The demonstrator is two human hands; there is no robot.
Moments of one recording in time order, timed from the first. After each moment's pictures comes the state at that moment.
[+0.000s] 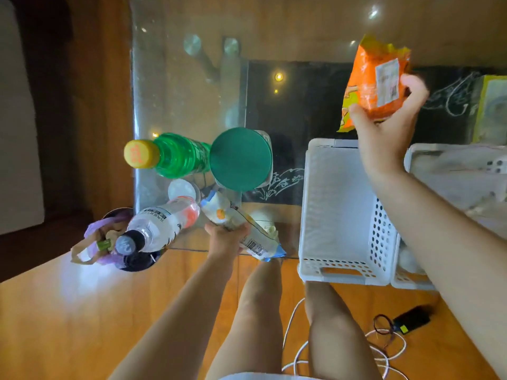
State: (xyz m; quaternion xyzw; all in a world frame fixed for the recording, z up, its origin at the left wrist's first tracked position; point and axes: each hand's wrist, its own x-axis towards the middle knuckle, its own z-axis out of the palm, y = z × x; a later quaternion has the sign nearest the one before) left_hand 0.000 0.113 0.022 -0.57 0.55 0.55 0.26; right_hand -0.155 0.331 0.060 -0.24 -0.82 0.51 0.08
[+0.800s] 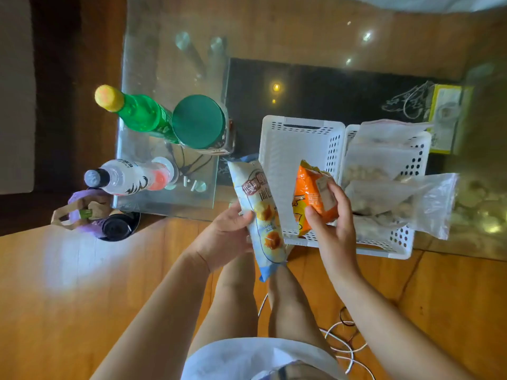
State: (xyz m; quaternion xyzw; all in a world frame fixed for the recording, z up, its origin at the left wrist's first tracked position) left_hand 0.041 0.189 0.118 -0.25 0.35 0.79 0.43; right_hand 0.053 0.387 0.112 -0.24 -0.74 0.62 -0.13
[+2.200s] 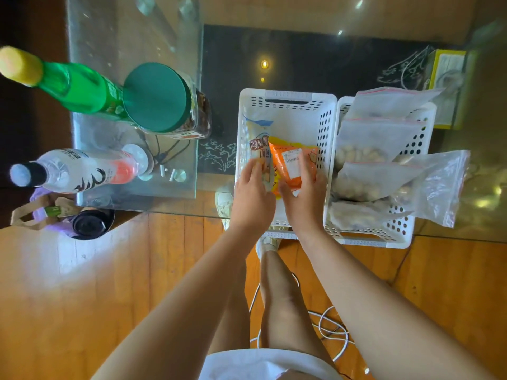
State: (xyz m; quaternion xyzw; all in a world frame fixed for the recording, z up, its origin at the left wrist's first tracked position) left_hand 0.011 0.273 0.058 -0.16 0.85 0.39 0.31; right_hand 0.017 0.369 0.038 -0.23 -0.85 0.43 -0.18
